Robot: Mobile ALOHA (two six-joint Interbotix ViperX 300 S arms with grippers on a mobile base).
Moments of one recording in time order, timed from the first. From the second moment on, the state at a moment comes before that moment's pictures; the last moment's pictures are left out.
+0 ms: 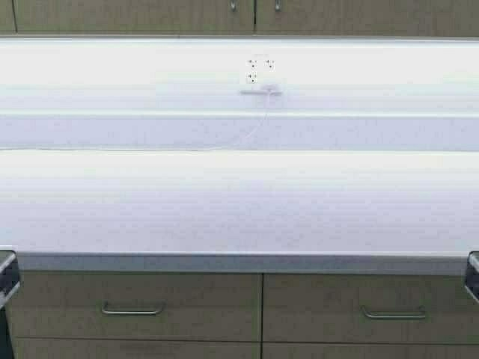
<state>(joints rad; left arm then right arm) -0.38 -0.51 0.73 -0.27 0.00 0.17 0.42 -0.58 0.70 -0.43 0.15 0.48</state>
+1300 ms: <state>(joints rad) -0.38 -0.53 0.73 -0.27 0.00 0.17 0.42 -0.59 0.71 -0.43 0.16 0.48</state>
